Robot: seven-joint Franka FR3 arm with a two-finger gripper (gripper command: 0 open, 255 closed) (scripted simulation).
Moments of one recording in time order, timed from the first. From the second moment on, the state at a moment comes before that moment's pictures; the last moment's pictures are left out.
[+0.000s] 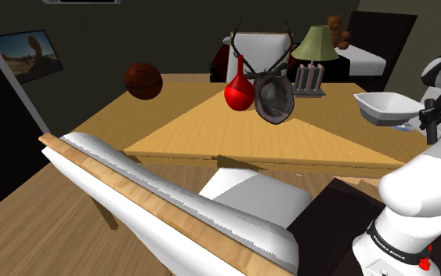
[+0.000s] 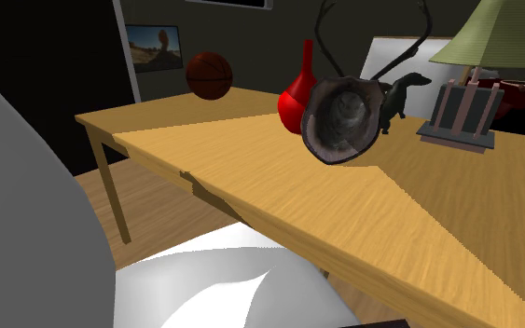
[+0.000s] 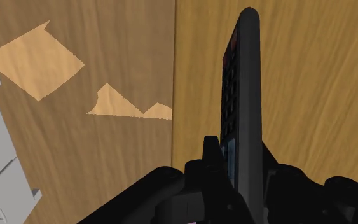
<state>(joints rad) -0.53 -0.11 -0.93 -2.31 0.05 2.45 -0.69</state>
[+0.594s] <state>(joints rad) -0.52 -0.02 -0.96 -2.34 0.17 2.54 -0.78</state>
